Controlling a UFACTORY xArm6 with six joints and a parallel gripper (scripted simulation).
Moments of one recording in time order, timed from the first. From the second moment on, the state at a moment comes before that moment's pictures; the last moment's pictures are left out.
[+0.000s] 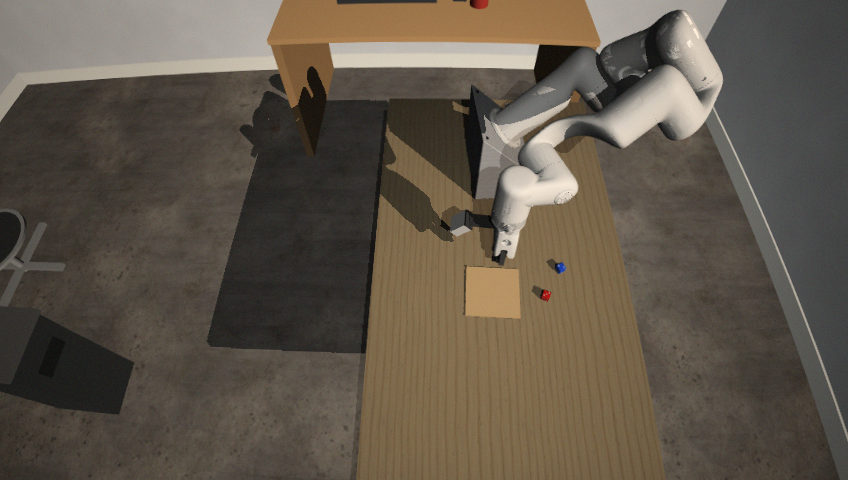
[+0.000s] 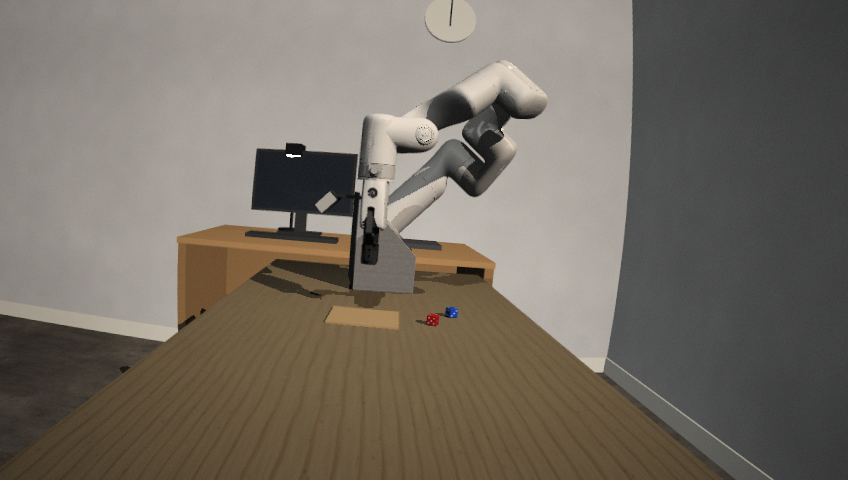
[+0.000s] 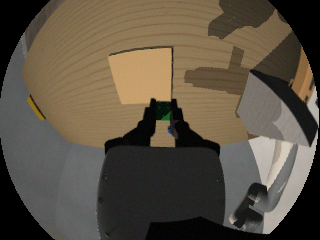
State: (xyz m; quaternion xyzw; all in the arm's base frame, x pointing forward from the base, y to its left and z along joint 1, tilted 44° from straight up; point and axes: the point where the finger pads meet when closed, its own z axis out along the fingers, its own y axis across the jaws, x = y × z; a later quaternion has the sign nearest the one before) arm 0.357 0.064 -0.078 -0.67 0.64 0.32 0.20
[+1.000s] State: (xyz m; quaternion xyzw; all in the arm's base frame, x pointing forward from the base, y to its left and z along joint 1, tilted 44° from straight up) arm 0.346 0.106 -0.119 -0.67 0.64 0.31 0.20
